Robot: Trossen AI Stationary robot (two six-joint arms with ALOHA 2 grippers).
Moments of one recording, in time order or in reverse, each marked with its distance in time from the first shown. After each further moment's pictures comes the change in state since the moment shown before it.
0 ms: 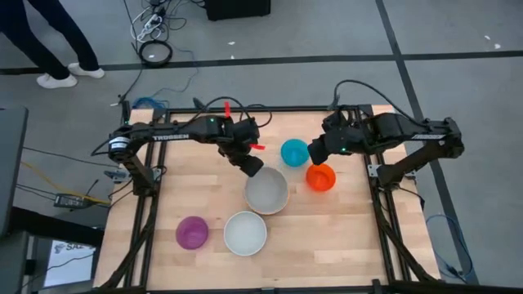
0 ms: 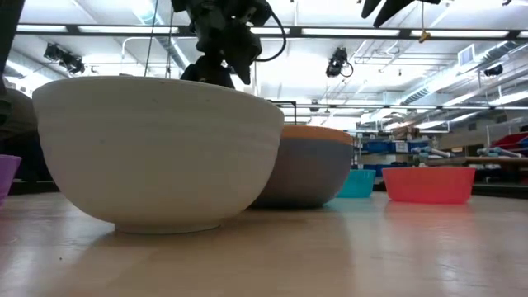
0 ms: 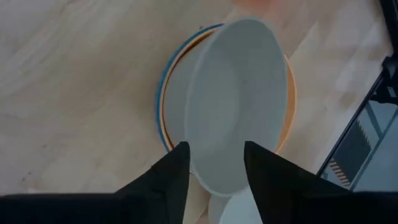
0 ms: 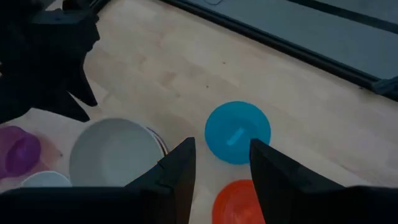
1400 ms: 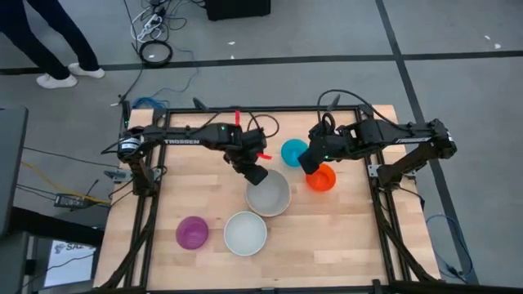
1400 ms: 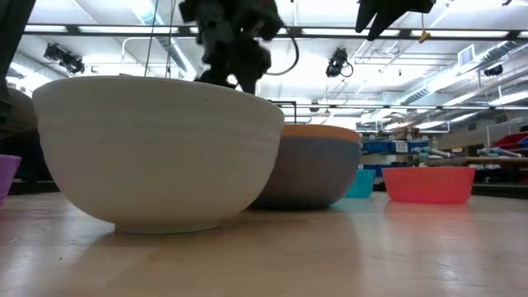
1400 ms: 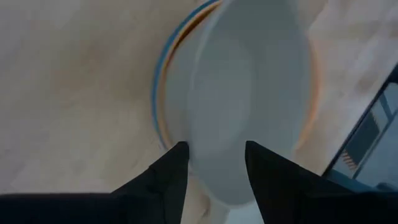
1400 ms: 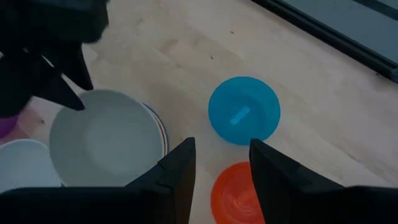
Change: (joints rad) left arm -0.041 0.087 -0.021 0.043 0.025 0.003; right arm 0.002 0.098 -0.001 -0.003 -0.076 -0.029
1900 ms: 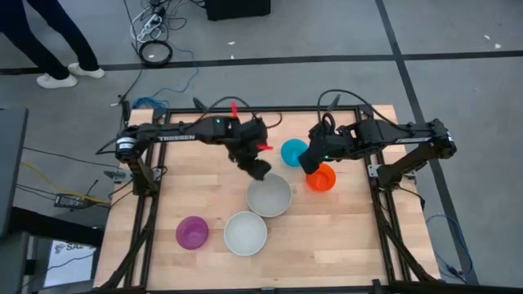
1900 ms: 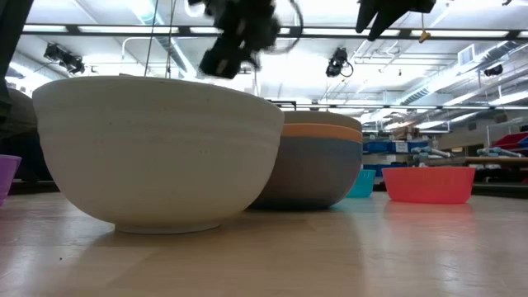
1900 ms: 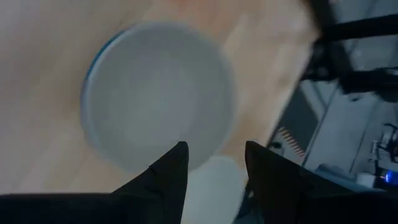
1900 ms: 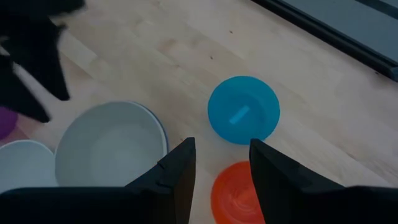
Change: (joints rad) left arm 0.010 -0.022 0.171 -0.019 0.138 -0.016; right arm -0.003 0.000 0.000 -0.006 -0.001 0.005
